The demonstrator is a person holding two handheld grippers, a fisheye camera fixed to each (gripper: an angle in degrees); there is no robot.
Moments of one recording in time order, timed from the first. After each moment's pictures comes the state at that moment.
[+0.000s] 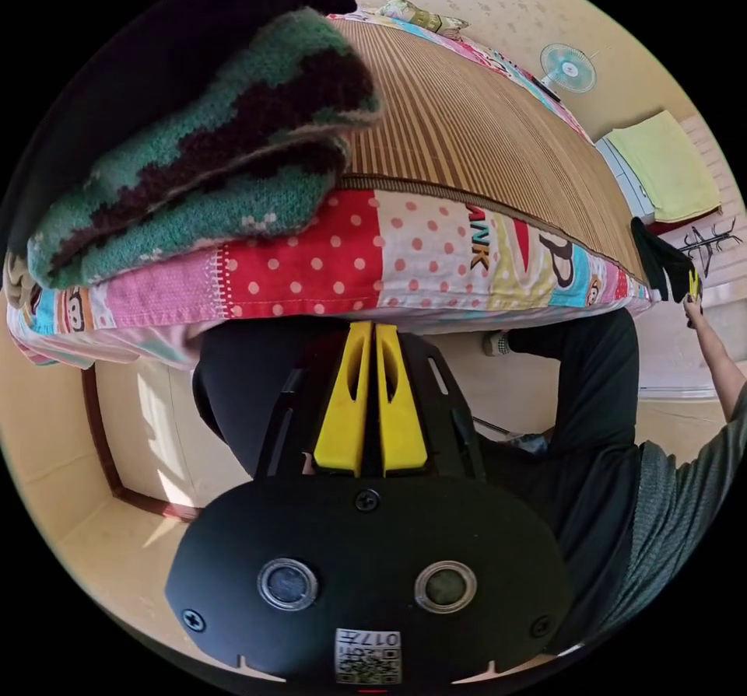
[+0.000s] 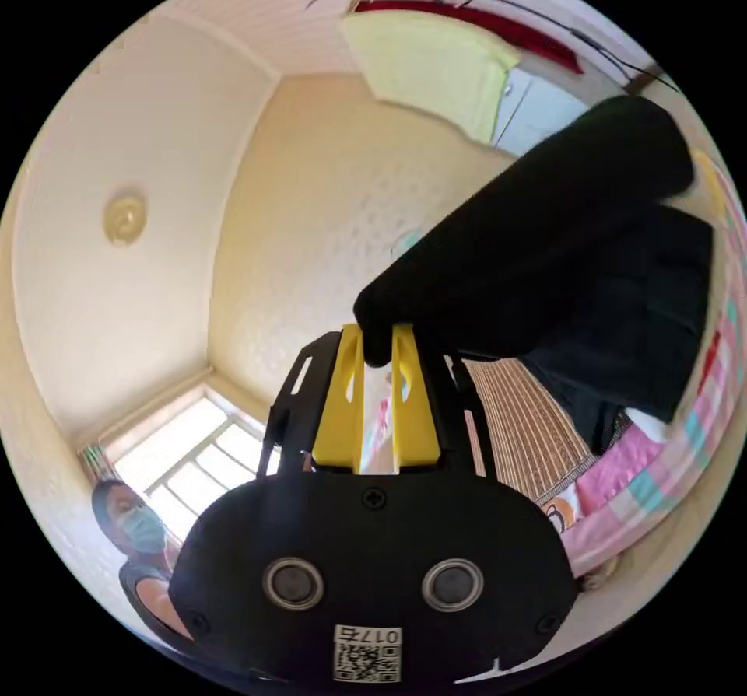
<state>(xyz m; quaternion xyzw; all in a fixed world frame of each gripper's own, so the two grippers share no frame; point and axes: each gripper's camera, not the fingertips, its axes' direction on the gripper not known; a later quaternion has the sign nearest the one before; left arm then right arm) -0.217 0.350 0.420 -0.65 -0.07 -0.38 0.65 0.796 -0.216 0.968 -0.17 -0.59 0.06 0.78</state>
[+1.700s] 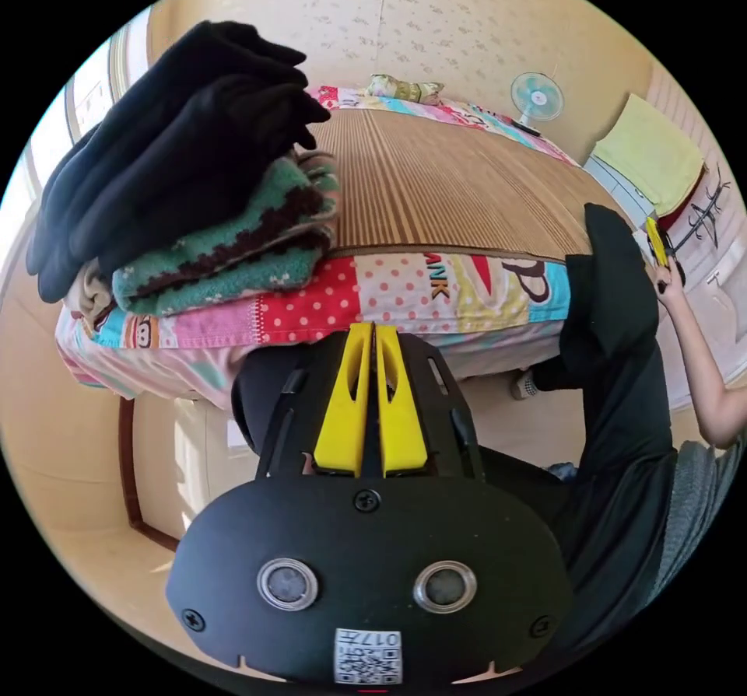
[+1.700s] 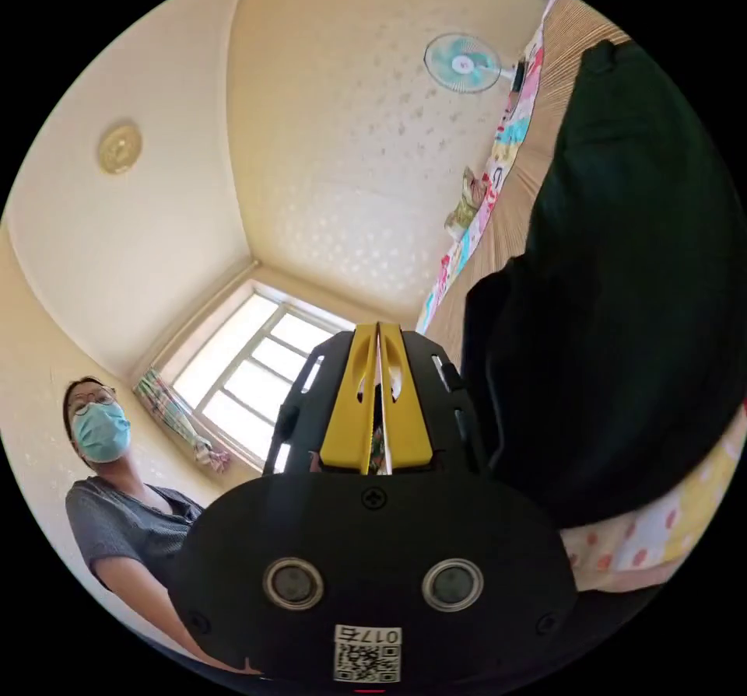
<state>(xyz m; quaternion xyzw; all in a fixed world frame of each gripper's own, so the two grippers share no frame) -0.078 0.328 0.285 -0.56 -0.14 -0.29 0.76 0.533 0.149 0.956 -0.34 -0.65 -0.03 0.68</state>
